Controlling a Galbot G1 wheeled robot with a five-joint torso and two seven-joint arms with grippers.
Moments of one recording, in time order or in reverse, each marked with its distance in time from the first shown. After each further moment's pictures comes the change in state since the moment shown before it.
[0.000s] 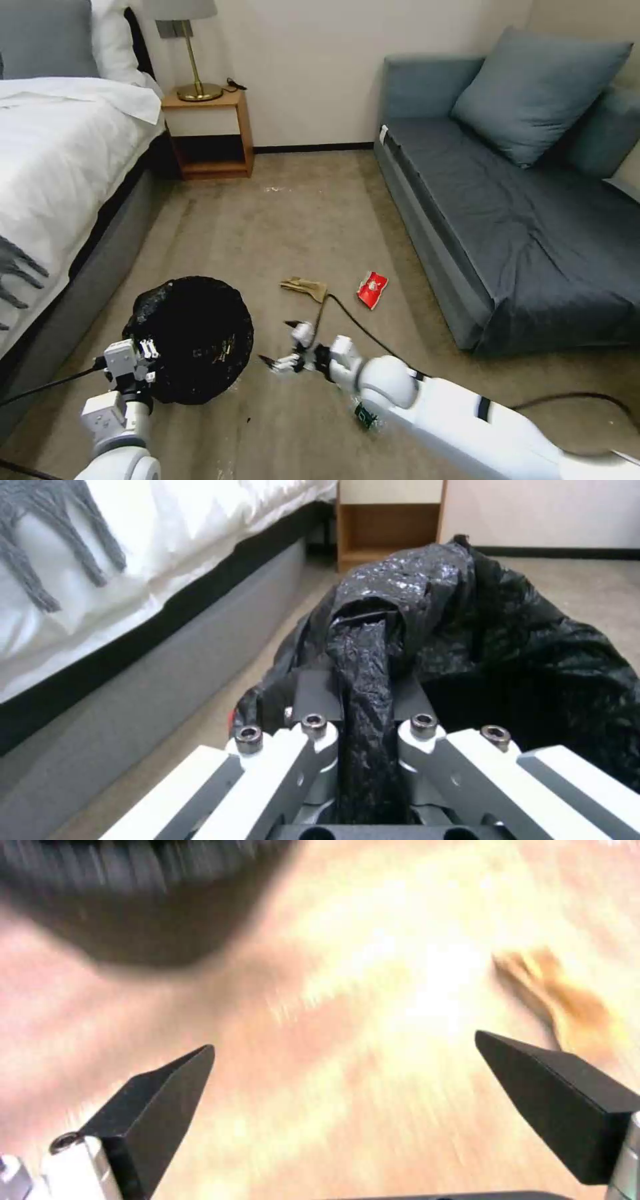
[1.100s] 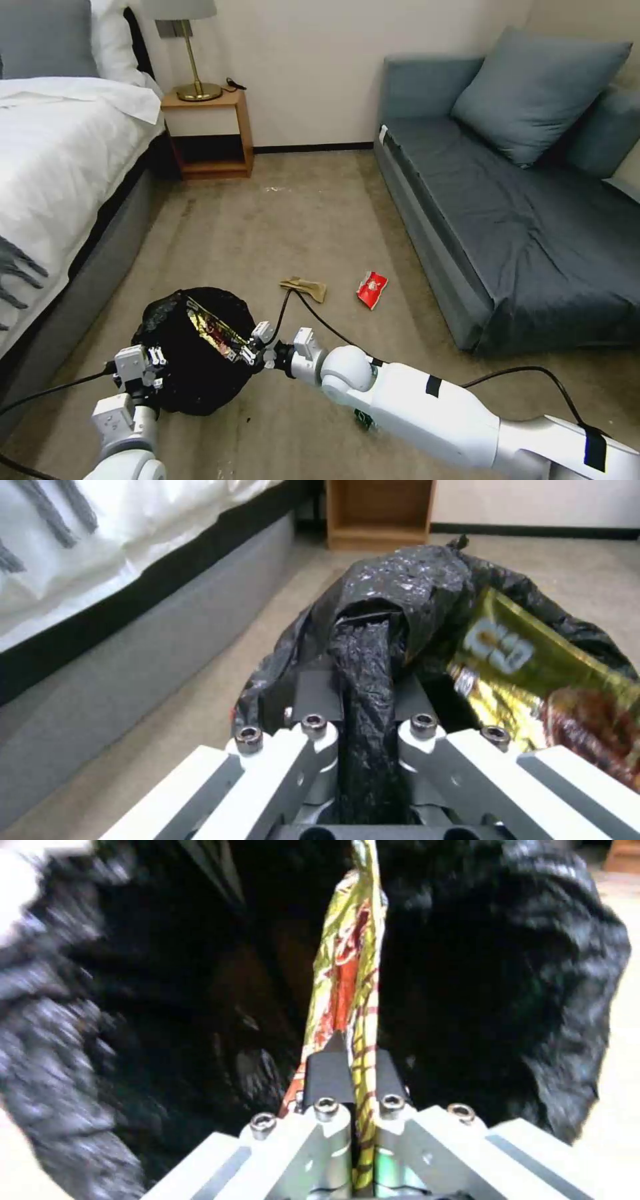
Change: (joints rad) left arm 0.000 -0.019 0.013 0.020 -0.005 0.023 0.026; right arm 0.247 0.308 -0.237 -0.244 0.166 0.208 -0.052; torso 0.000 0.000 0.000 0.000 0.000
